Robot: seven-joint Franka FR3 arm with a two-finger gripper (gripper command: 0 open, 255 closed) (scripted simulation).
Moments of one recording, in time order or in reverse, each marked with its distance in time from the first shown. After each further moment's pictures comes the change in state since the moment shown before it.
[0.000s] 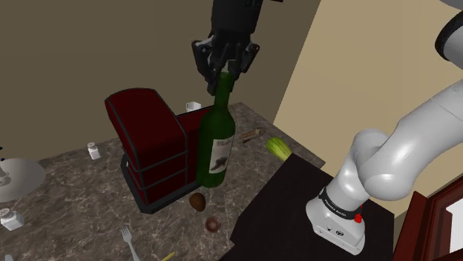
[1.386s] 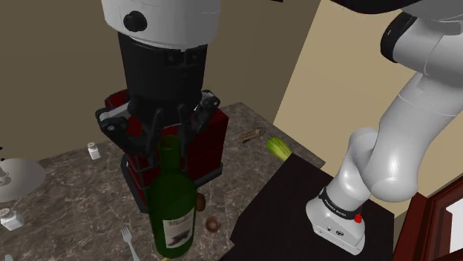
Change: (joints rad) arm 0.146 0.325 0.240 0.237 -0.146 0.032 0.400
